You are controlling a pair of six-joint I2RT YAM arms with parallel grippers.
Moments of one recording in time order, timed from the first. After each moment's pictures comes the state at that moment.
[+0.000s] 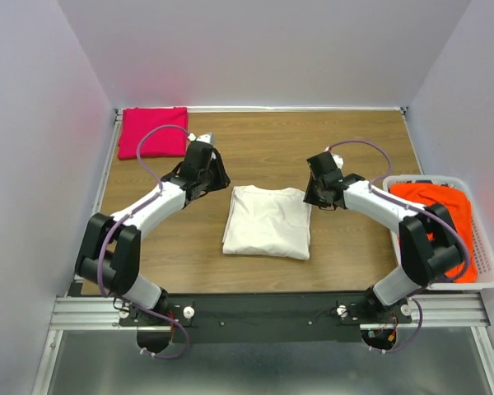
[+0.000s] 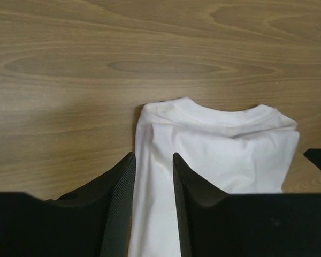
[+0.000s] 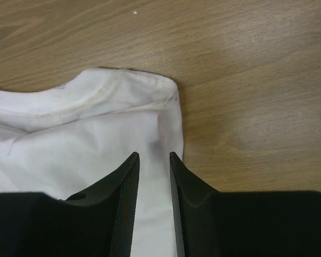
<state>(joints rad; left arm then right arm) -0.42 1.48 0.97 -0.16 0.02 -0.56 0.48 1.54 0.97 -0.38 0.21 0.67</state>
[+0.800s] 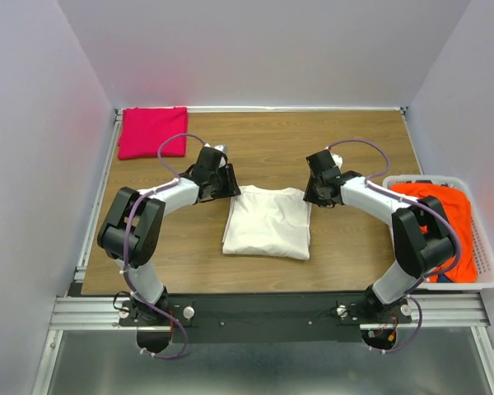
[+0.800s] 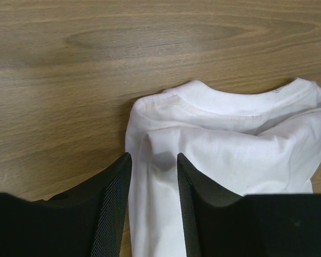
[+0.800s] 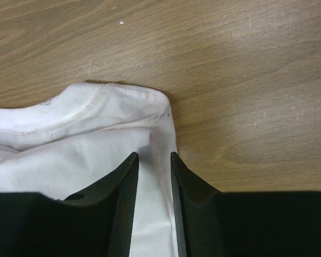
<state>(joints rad) -0.41 1.74 1.00 -0.07 0.17 -0.52 0.45 1.64 1.01 -0.38 0.22 0.67</state>
